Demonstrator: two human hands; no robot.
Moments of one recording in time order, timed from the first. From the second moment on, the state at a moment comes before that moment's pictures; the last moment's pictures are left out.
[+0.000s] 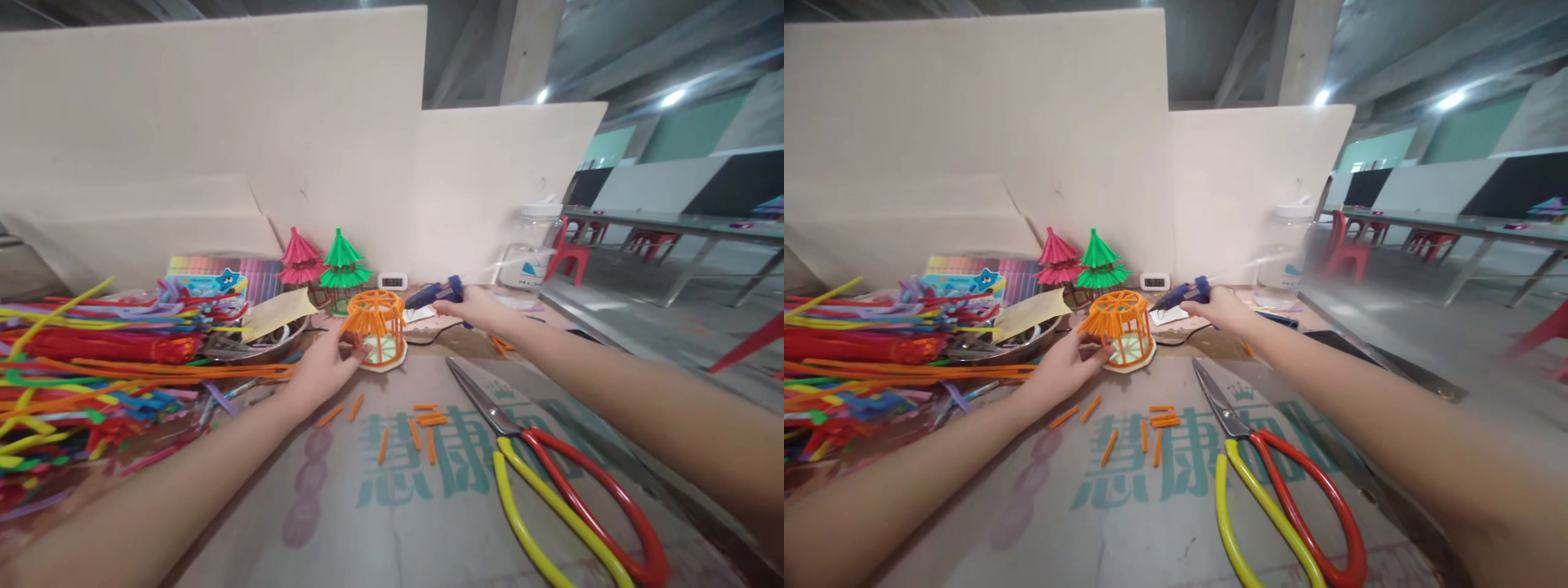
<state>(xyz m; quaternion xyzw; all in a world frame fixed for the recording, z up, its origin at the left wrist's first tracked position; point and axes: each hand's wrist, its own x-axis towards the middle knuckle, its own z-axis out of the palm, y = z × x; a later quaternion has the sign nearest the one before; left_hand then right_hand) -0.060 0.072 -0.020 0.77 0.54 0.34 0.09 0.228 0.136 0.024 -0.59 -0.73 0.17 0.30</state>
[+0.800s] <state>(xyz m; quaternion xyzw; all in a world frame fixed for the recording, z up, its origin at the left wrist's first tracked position) -0.057 0.072 -0.019 0.78 0.52 0.33 0.10 0.237 0.066 0.018 -0.48 -0.85 0.10 0.21</state>
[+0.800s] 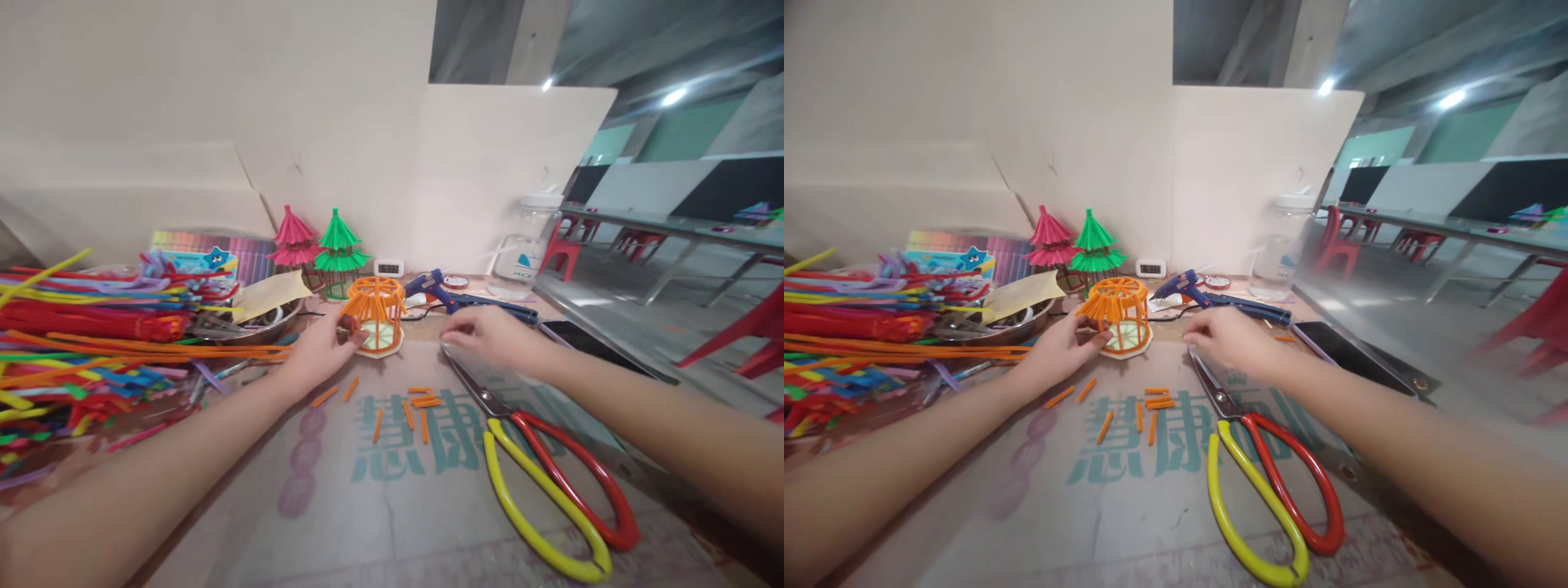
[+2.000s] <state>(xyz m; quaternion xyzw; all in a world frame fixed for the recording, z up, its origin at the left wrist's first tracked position) -0.054 0.063 -0.015 0.81 0.49 0.32 0.00 0.180 0.027 0.016 -0.37 -0.70 0.37 0.49</state>
